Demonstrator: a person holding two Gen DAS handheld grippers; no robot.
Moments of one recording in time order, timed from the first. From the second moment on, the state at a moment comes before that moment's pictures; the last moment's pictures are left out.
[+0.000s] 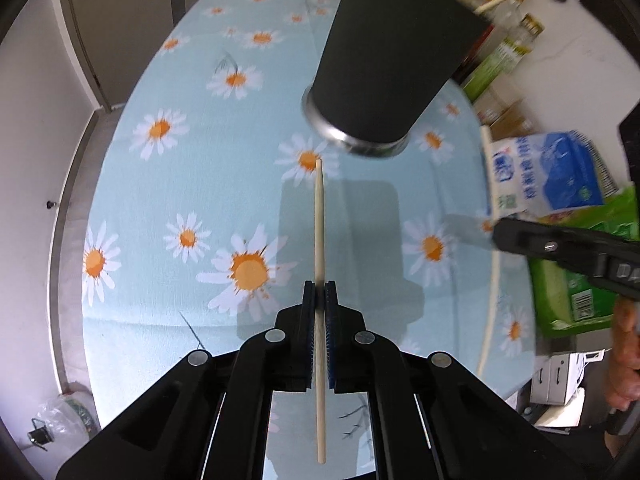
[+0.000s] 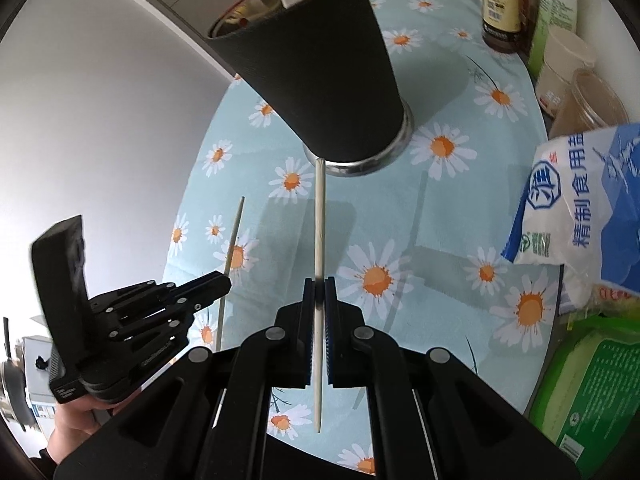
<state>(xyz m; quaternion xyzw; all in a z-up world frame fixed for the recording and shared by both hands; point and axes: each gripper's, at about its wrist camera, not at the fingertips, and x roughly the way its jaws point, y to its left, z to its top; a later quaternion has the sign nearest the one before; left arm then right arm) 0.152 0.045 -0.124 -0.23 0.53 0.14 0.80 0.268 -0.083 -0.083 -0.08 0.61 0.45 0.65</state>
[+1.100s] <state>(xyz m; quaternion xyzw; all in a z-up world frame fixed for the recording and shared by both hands) 0.216 0.070 0.037 -0.18 0.23 0.08 0.95 0.335 -0.081 0.050 0.11 0.35 0.54 0.76</state>
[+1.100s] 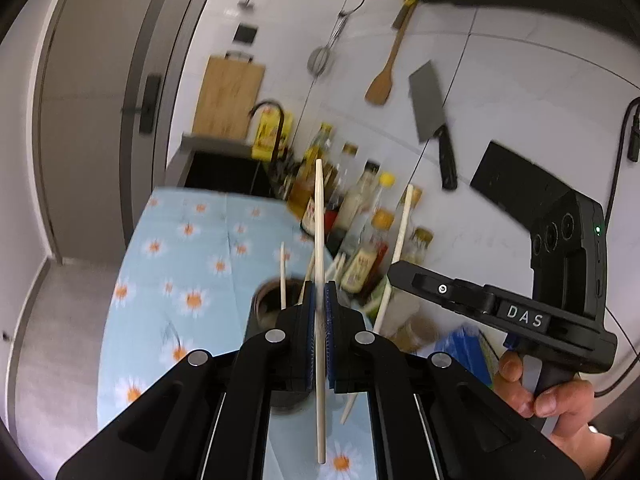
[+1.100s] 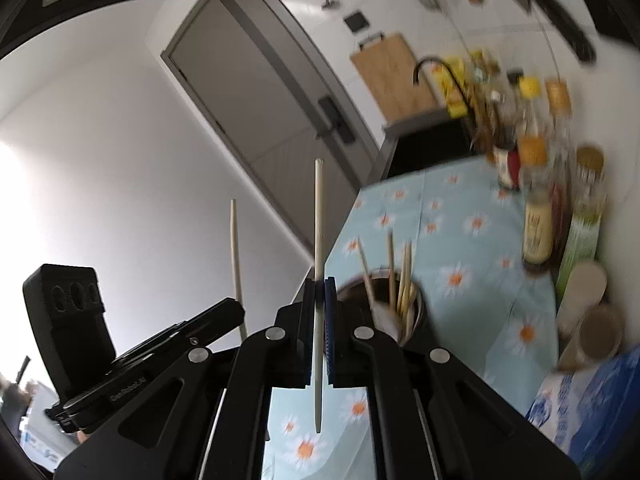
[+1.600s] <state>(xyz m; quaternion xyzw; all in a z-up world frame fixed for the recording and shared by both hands) 0.245 0.080 0.068 -0.14 0.13 0.06 0.98 0.350 -0.070 0.093 0.09 0.27 0.53 0.80</state>
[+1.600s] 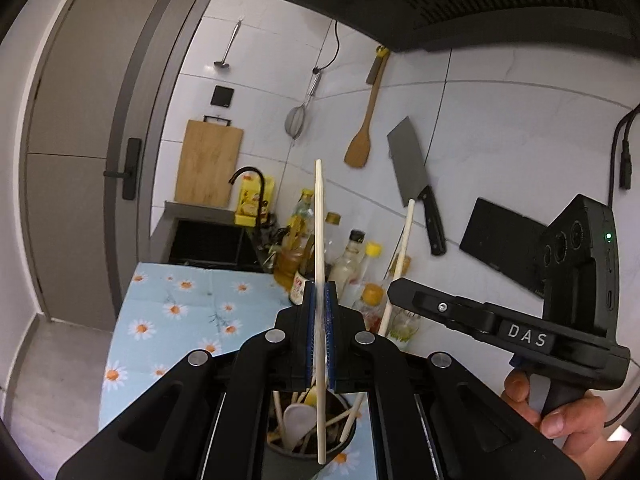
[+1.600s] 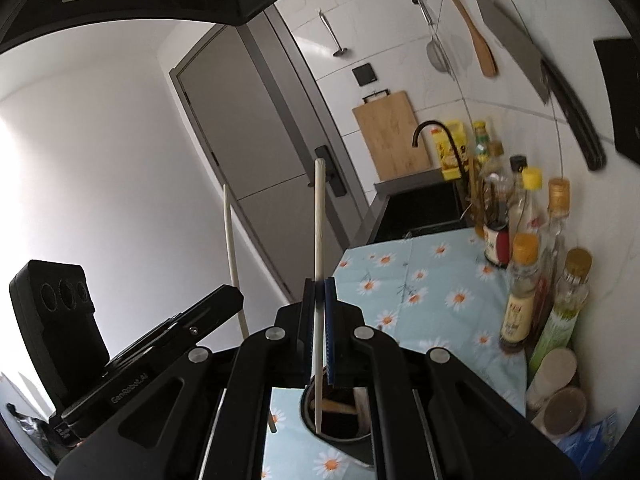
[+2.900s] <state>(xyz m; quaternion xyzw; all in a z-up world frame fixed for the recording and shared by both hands) 0.255 0.072 -0.026 -0.13 0.16 0.08 0.97 0.334 -0.052 0.014 0.01 0.26 0.51 0.82</state>
